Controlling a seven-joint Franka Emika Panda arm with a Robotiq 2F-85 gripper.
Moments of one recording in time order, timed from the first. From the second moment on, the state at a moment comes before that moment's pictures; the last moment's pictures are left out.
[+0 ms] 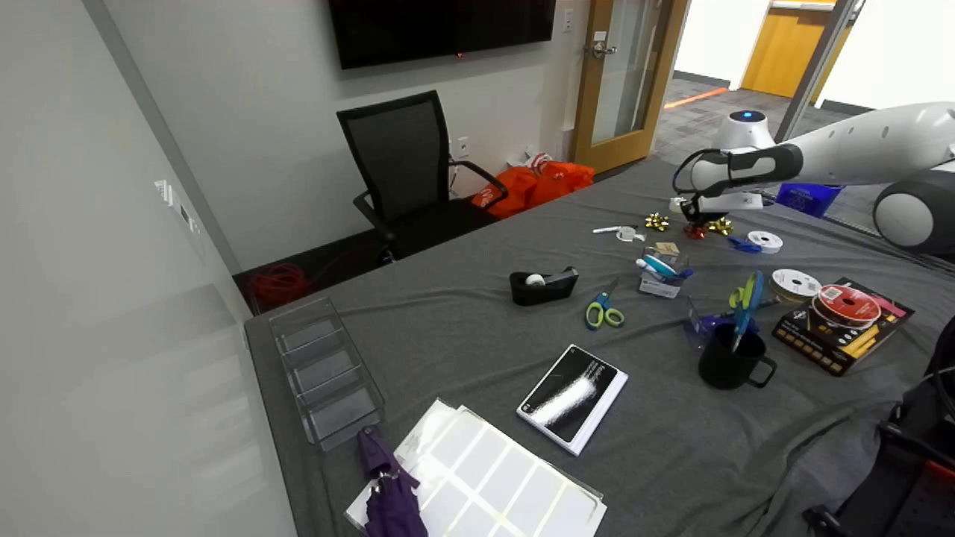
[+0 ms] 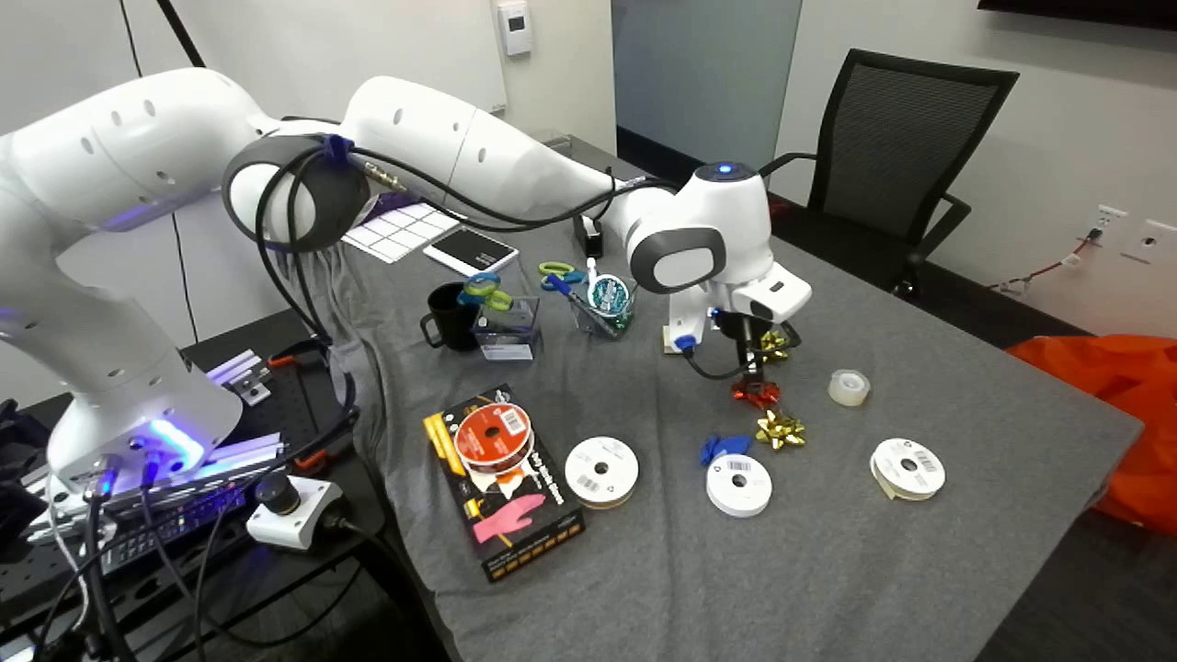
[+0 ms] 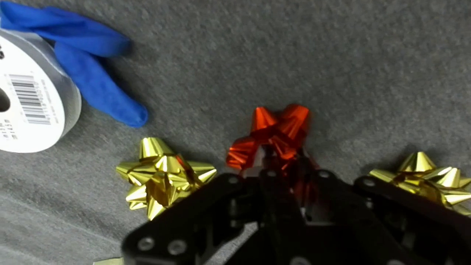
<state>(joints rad) -0.40 1.31 -0.22 -0.81 0.11 2.34 0.21</state>
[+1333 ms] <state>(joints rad) -0.42 1.11 -0.14 -0.95 0.17 2.26 0.02</state>
